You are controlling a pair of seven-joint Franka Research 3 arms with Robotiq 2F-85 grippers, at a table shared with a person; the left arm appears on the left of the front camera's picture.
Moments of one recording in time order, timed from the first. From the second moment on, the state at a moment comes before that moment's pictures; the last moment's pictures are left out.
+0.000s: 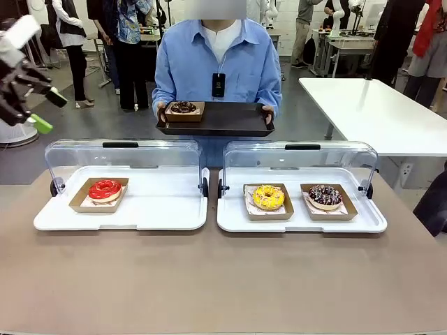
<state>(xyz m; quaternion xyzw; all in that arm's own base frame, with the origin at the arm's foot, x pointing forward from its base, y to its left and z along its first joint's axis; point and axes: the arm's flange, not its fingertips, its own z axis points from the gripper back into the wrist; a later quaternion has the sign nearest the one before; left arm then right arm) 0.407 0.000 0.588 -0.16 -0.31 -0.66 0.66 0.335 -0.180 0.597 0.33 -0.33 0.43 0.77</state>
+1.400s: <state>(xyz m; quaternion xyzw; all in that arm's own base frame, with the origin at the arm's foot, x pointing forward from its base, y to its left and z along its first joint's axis) 0.336 0.125 0.508 -0.29 -0.39 -0.57 0.66 0.335 -0.179 0.597 0.33 -0.33 0.43 0.77</state>
